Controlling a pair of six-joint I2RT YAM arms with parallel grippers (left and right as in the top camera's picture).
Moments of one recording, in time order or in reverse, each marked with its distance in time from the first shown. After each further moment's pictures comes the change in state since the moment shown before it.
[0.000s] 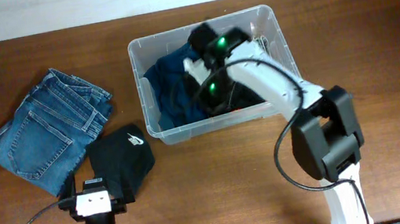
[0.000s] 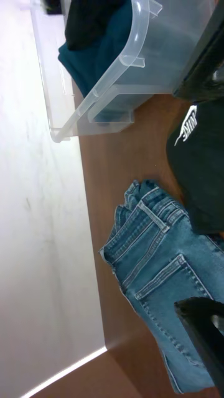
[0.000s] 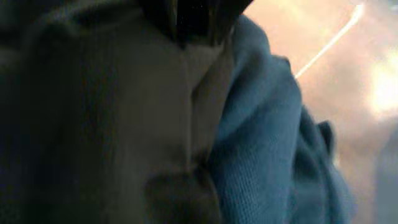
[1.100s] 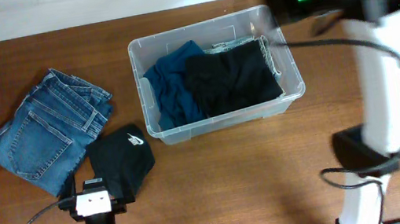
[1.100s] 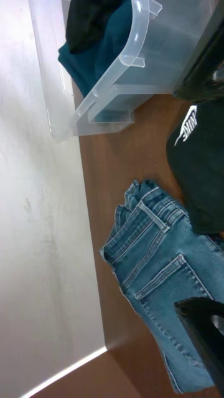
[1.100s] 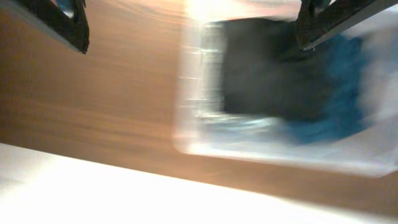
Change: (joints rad) left arm 0.000 0.000 0.000 0.000 0.000 0.000; right arm -0.352 -0.130 1.051 -0.536 0.328 0.001
